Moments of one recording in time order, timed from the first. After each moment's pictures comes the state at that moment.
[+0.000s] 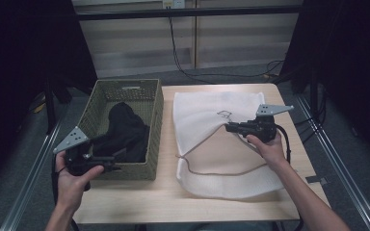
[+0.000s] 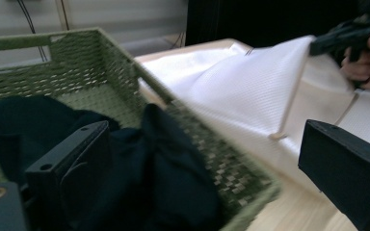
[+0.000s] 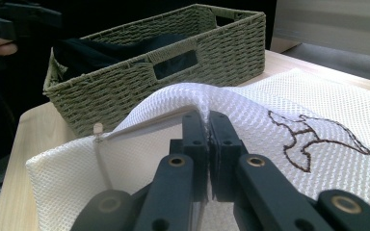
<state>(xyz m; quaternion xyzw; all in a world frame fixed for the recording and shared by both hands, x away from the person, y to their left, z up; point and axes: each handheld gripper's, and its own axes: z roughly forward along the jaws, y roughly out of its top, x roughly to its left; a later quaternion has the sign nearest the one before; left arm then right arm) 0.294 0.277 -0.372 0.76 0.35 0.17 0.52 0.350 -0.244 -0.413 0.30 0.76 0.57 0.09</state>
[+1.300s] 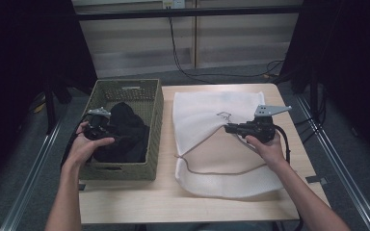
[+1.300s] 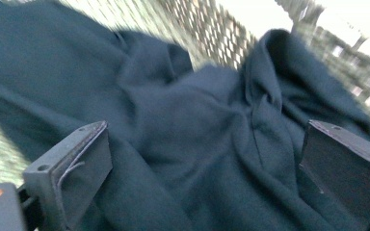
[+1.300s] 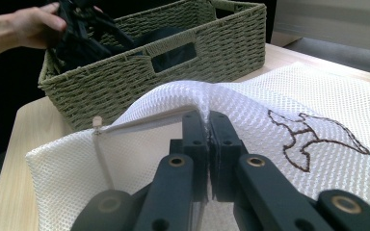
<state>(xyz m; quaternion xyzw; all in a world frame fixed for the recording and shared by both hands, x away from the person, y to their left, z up) 0.420 0.272 -0.430 0.86 0.37 0.05 0.35 0.352 -0.243 -0.417 0.30 0.76 0.57 0.09</state>
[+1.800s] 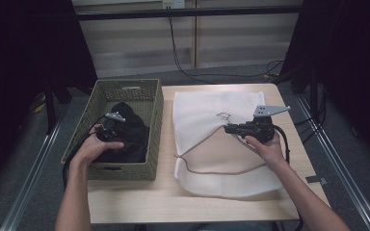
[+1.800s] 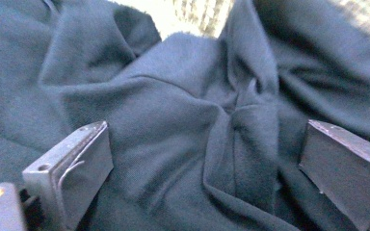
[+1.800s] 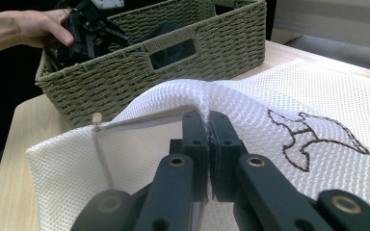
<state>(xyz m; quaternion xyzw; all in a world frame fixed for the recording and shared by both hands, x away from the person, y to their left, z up) 0.427 0.246 -0.450 0.90 0.32 0.04 0.29 0.353 -0.242 -0.420 0.30 0.77 0.56 0.09</state>
